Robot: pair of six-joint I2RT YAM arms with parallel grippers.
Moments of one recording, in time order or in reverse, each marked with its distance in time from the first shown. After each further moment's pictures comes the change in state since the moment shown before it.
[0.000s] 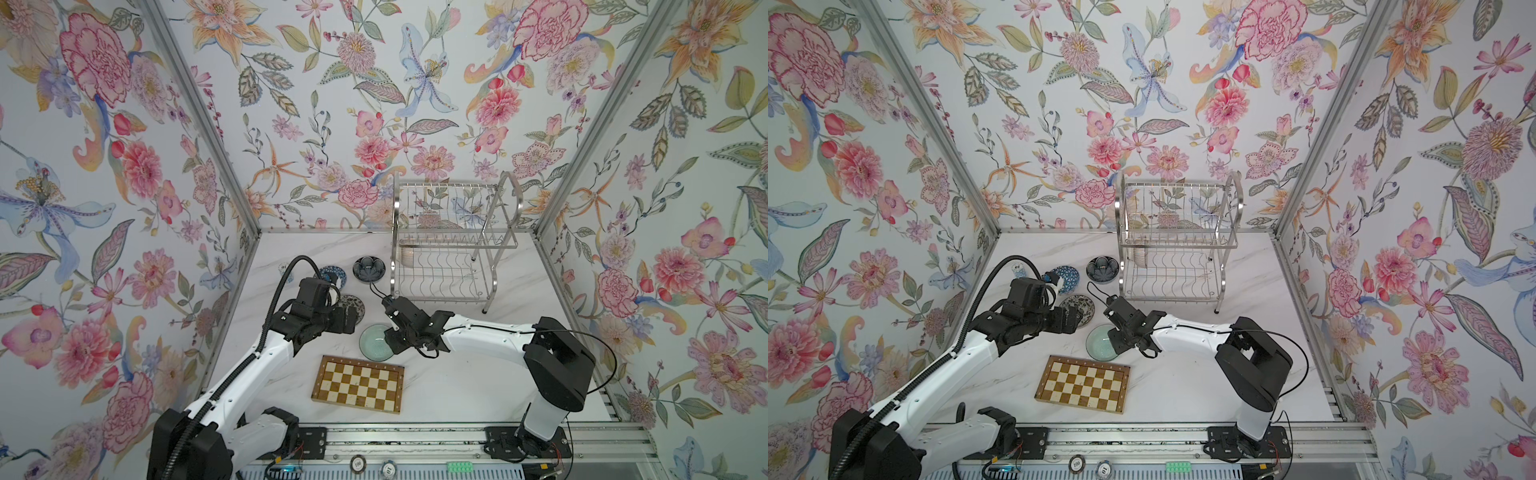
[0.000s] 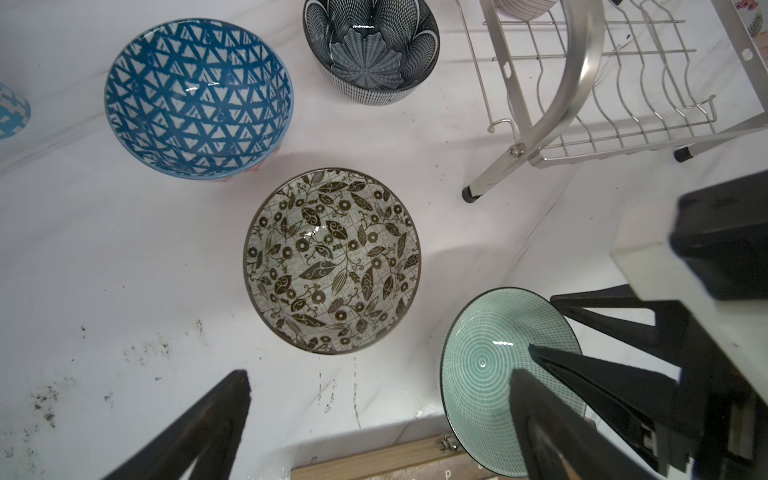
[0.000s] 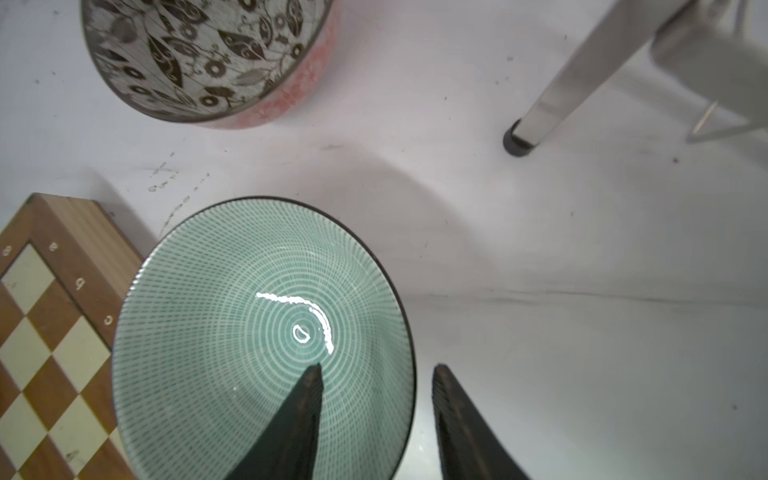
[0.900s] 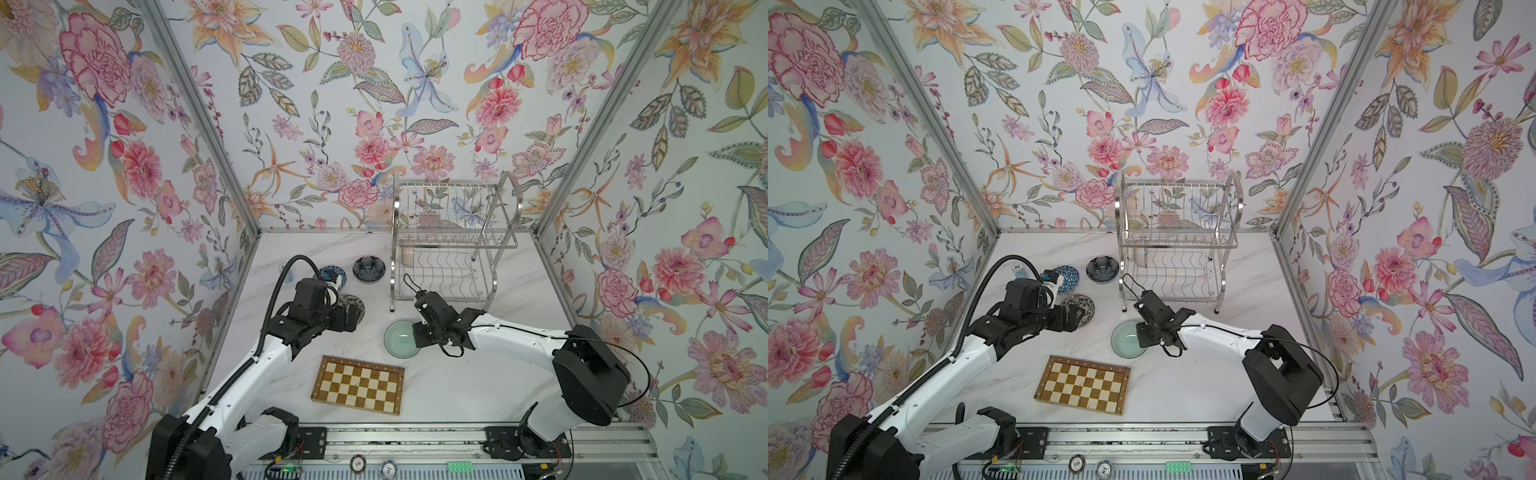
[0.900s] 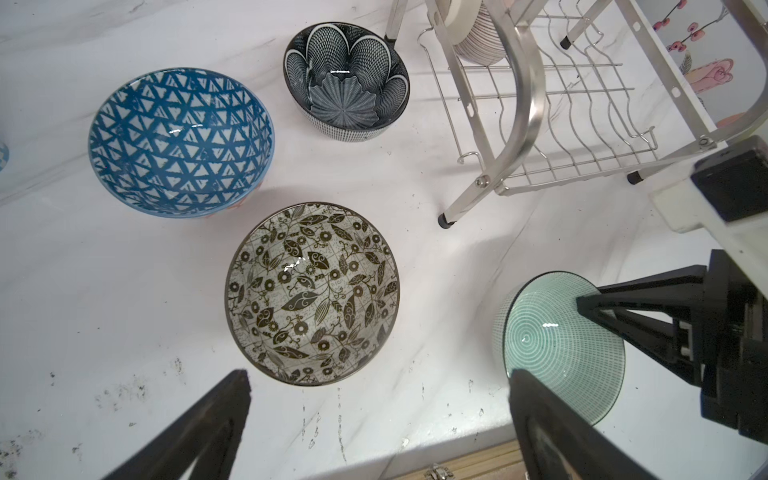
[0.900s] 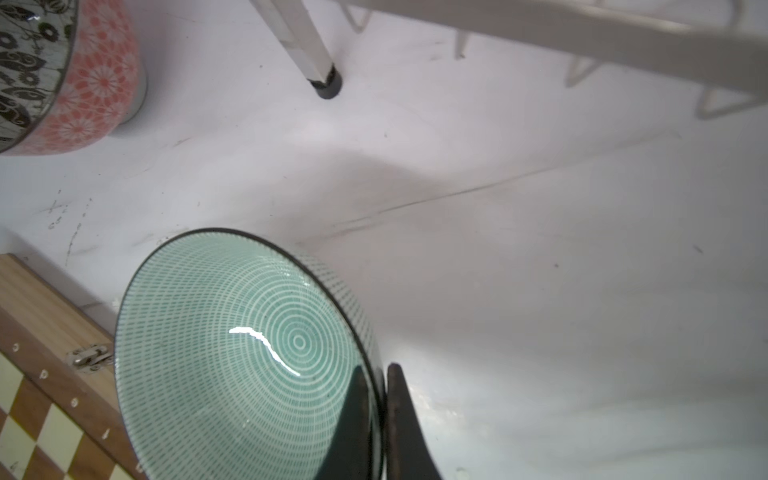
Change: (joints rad) left arm 0.010 -0.020 -0.034 0.102 0.056 0.007; right arm -0.175 -0.224 -0.227 -0.011 -0.019 0.119
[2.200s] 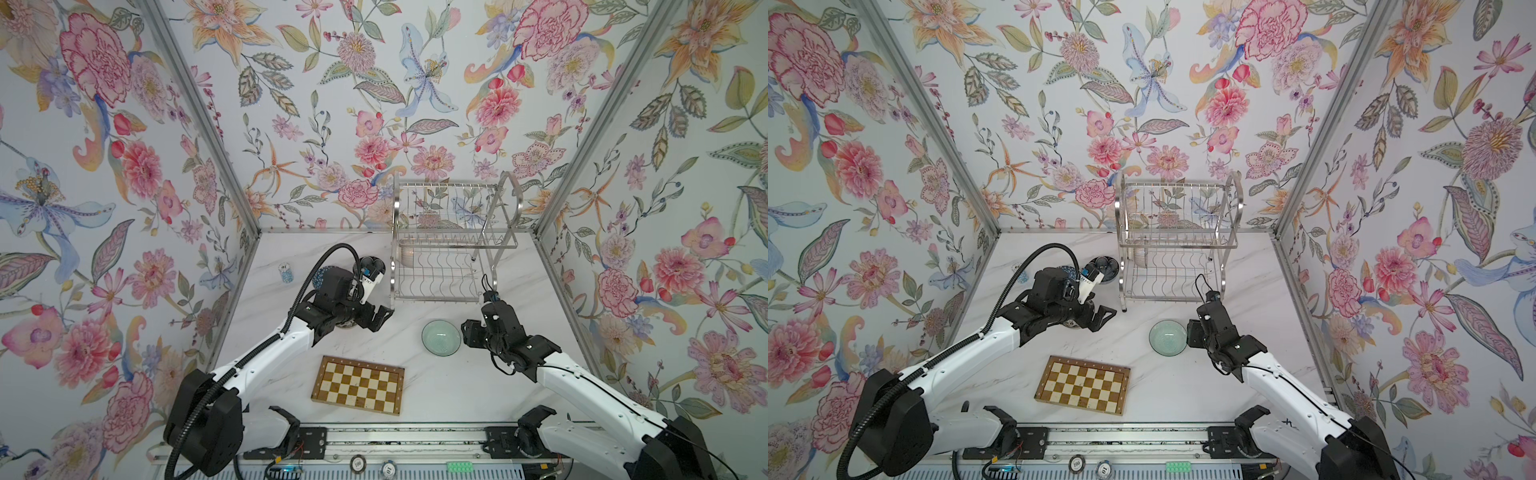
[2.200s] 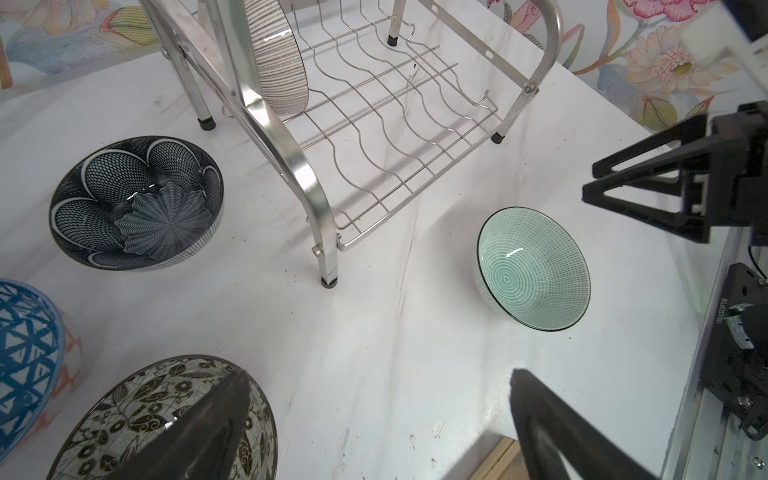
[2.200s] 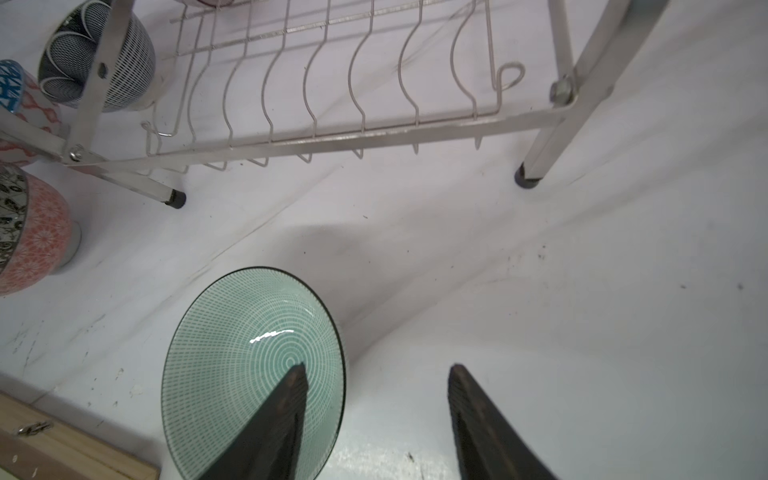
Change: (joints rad) left arm -0.153 0.197 0.081 0.195 0.182 0.241; right arm -0.274 -0.562 -0.310 -0.004 0.103 -0.011
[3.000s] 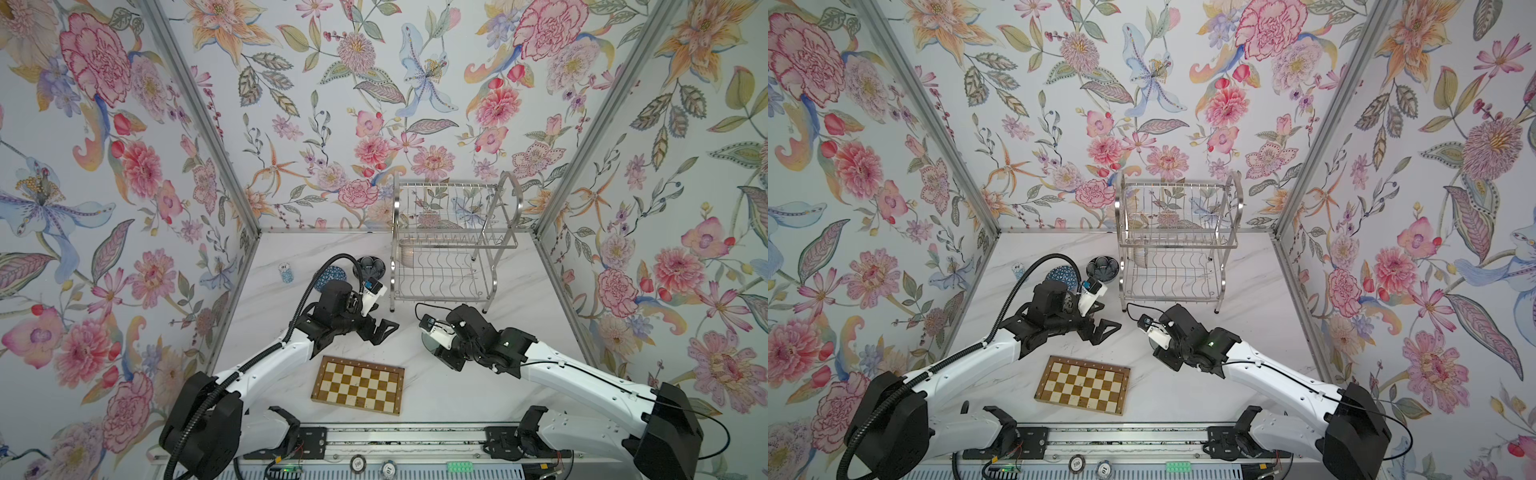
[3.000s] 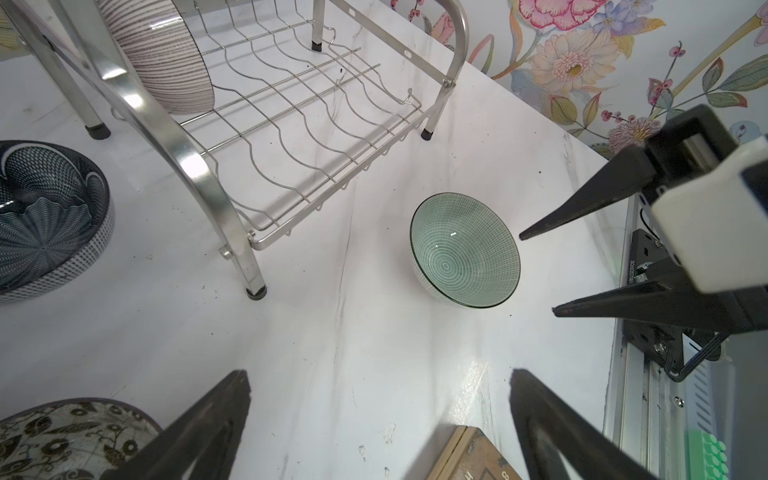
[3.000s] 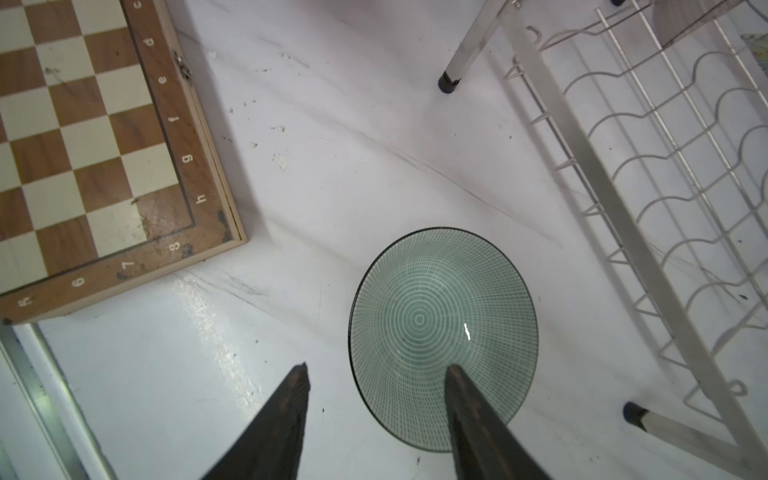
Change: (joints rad) left arm -0.010 -0.024 -0.127 0.158 0.181 -0.005; right arm 0.328 0.187 0.198 -0.188 -0.122 -0.782
